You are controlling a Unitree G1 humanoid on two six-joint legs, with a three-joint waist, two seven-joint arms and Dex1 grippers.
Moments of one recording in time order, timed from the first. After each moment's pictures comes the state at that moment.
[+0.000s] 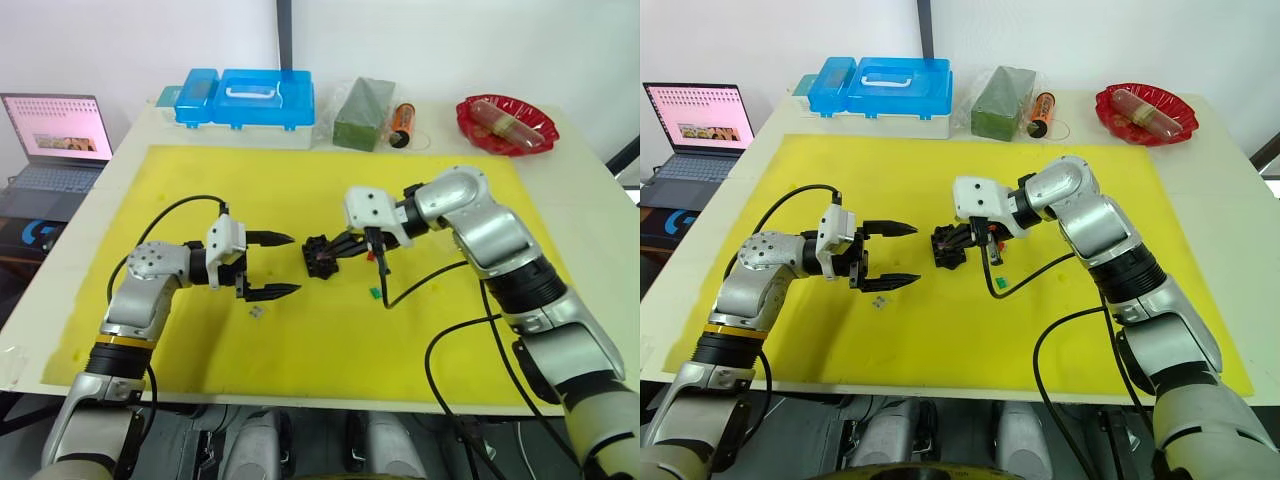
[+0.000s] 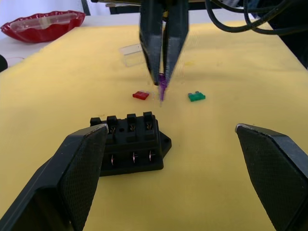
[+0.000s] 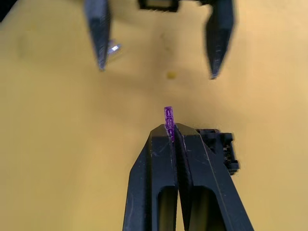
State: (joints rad) left arm -0.47 0.54 -0.07 0.14 -0.36 0.06 -1.30; right arm -0.92 -0.58 0.42 0.10 0.08 0.32 1.39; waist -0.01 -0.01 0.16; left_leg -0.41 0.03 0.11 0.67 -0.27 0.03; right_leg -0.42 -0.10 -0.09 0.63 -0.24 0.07
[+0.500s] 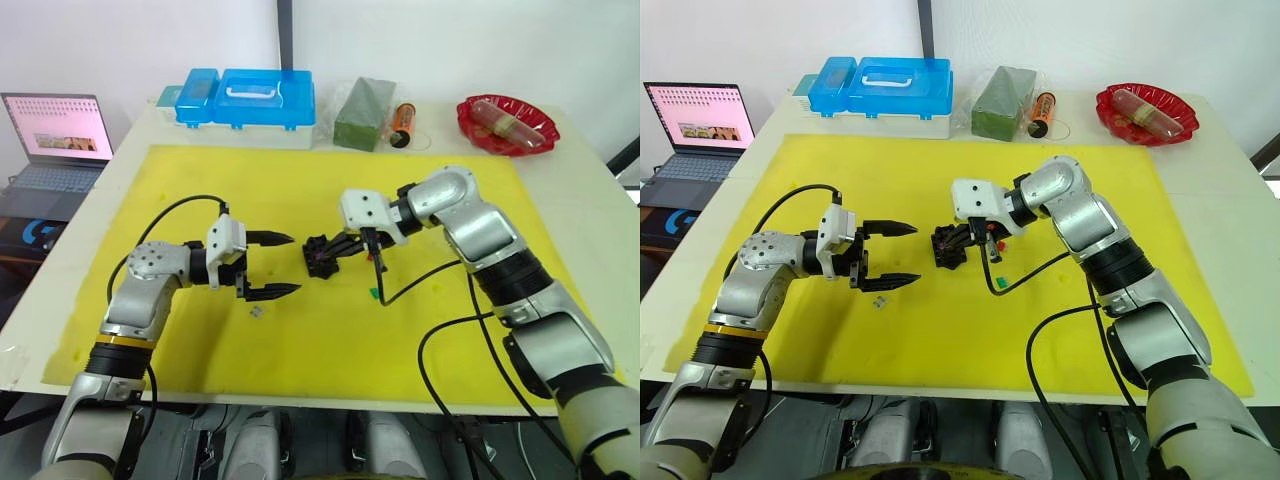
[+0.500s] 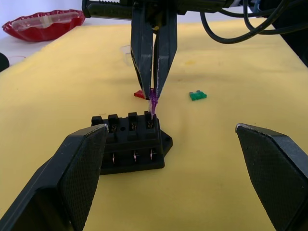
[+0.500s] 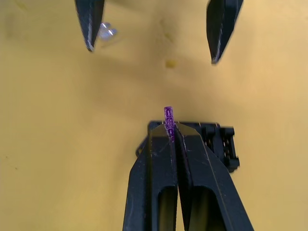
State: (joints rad) left arm -0.47 0.54 -0.07 0.14 -0.36 0.06 -1.30; right arm -0.95 -0.53 0.42 0.26 0.04 0.25 1.39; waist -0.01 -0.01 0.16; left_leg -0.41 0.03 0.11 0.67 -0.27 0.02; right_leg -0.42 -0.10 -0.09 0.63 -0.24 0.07
